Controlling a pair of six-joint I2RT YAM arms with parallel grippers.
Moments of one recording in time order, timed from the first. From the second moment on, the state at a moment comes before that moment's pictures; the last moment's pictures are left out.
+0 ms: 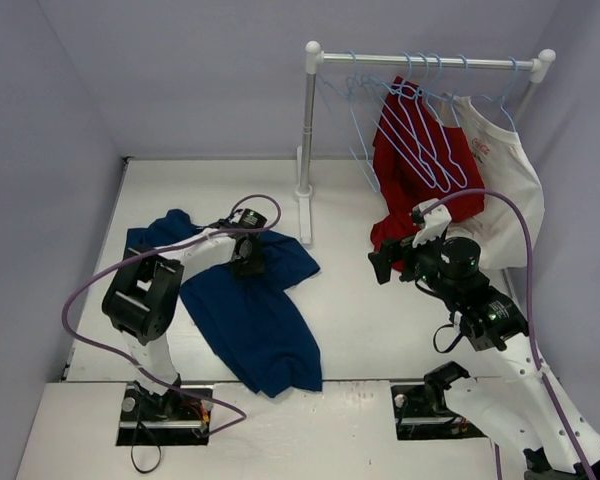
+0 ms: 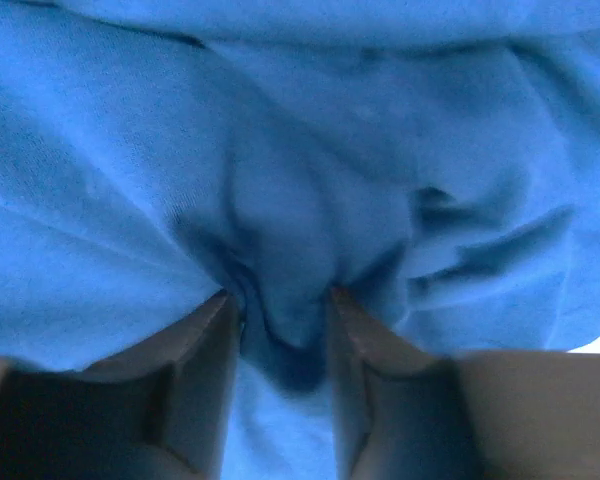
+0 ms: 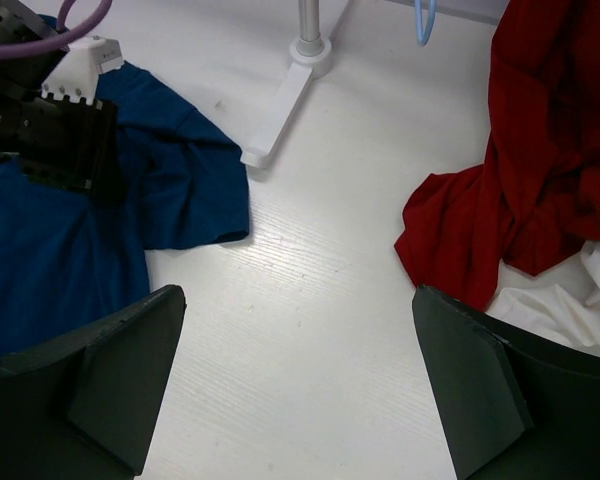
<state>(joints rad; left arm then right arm) -0.50 1.81 1.15 -0.55 -0.14 -0.63 0.45 0.71 0.84 -0.45 -0.02 0.09</state>
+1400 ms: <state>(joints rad) -0.35 1.77 1.37 -0.78 -0.12 -0.51 0.84 1.53 1.14 -0.31 0.27 0.26</state>
